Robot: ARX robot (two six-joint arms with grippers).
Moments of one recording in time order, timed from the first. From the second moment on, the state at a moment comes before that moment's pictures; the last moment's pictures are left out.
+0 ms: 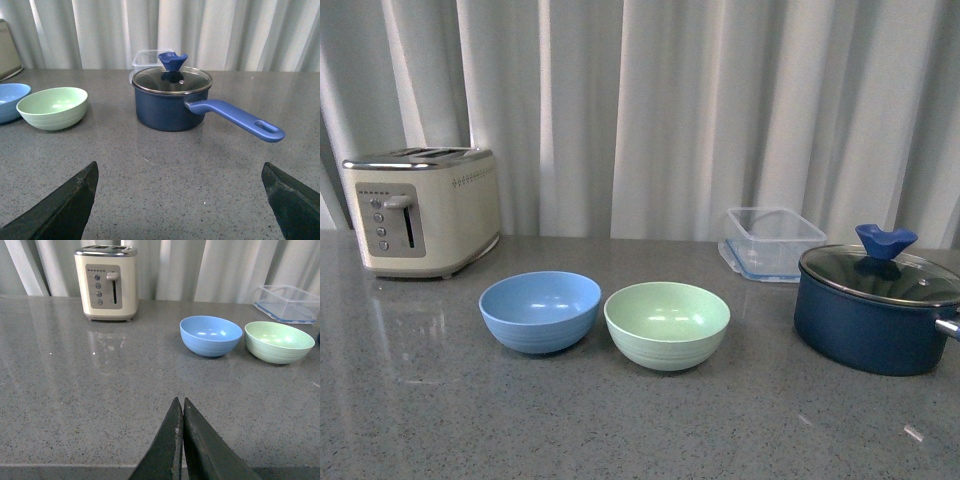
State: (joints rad) left arm 0.00 0.00 0.02 0.00 0.00 -0.01; right arm 0.00 0.00 0.01 0.00 0.00 0.00
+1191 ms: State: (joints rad) left arm 0.00 0.00 0.02 0.00 0.00 0.00; right arm 0.44 1.58 1.14 -0.29 0.07 0.13
